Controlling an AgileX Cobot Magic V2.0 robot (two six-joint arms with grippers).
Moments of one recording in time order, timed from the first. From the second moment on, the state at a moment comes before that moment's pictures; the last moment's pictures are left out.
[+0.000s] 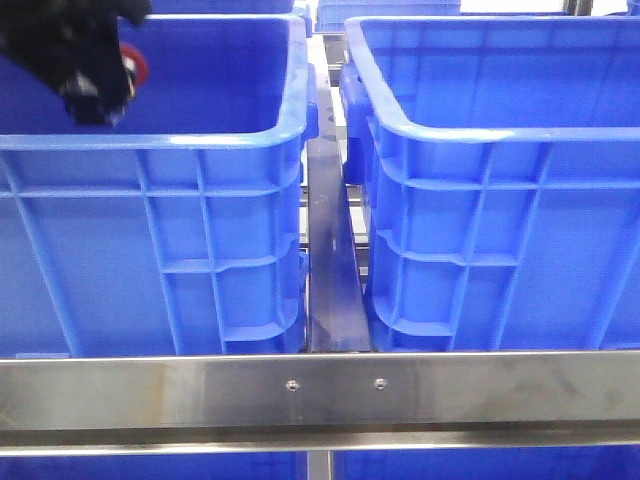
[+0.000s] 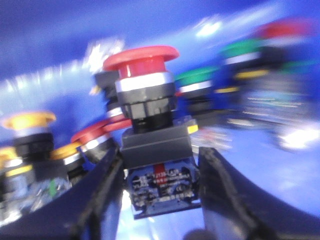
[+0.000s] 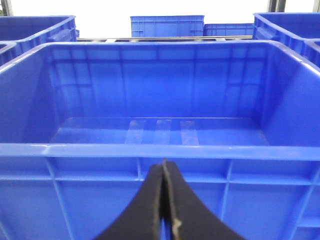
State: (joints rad) left arm -0.38 1.54 -1.30 0.10 0.74 -0.12; right arm 0.04 -0.01 0.03 -0.04 0.01 0.10
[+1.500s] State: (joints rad) left arm -0.98 1.11 -1.20 0.11 0.92 -0.06; right arm 0.04 0.01 -0.31 -0.04 0.23 0.10
